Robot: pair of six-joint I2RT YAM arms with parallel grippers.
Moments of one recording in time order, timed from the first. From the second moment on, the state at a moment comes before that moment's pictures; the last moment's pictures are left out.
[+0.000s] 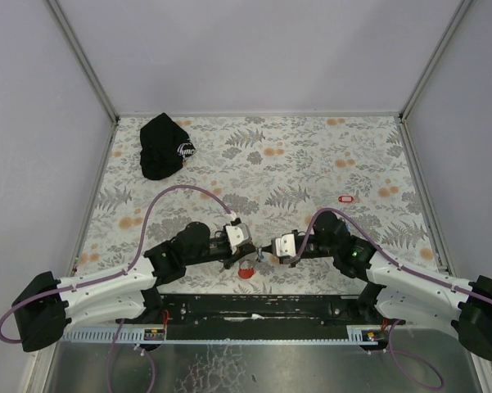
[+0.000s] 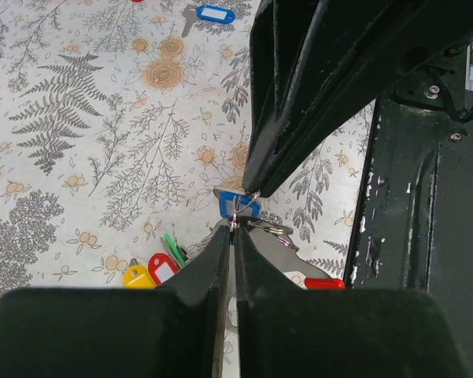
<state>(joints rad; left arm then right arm) -0.99 0.93 0.40 0.22 0.26 0.10 0.89 0.94 0.45 0.11 -0.60 -0.66</state>
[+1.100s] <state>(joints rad) -0.97 0.82 0.15 0.64 0.09 -0.31 0.91 0.98 0.43 0.22 -0.56 -0.68</state>
